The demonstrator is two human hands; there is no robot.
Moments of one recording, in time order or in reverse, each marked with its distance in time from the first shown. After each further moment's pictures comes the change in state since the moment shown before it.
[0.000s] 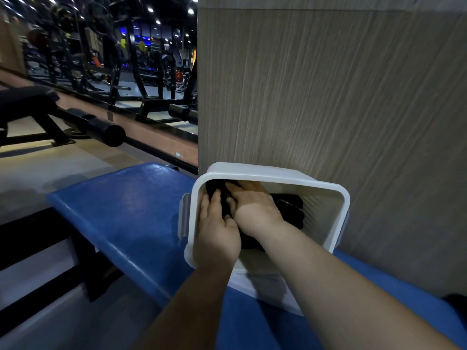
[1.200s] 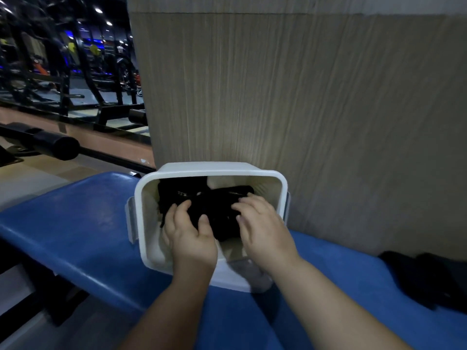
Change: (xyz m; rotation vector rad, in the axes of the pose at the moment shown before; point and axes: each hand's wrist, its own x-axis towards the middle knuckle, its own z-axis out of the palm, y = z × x) left_hand -0.056 0.044 0.014 -0.017 0.119 0.041; right_hand -0.113 0.069 -0.007 0.209 0.340 0.009
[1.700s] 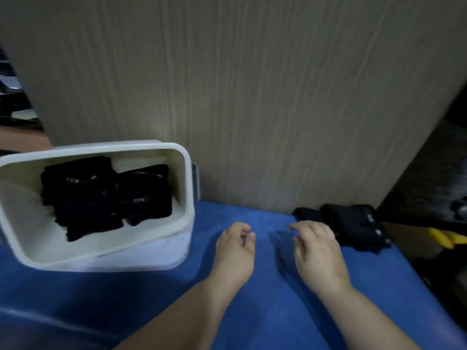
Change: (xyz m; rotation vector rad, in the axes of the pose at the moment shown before) left_hand -0.147 0.024 0.150 0.043 -0.741 0.079; right_hand -0.183 0.155 -0.106 -0.307 0.157 0.501
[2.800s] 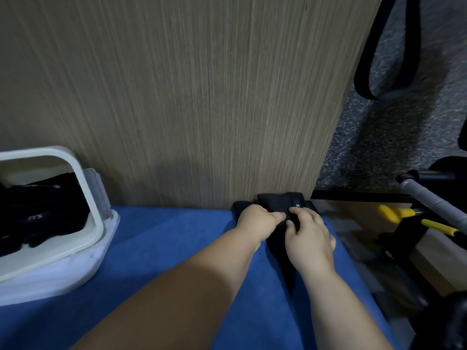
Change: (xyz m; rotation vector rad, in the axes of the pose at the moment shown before) left_hand 0.041 0.119 0.172 -0.099 -0.349 -0.230; right_hand 0.016 0.113 -0.046 0.099 -0.017 0.521
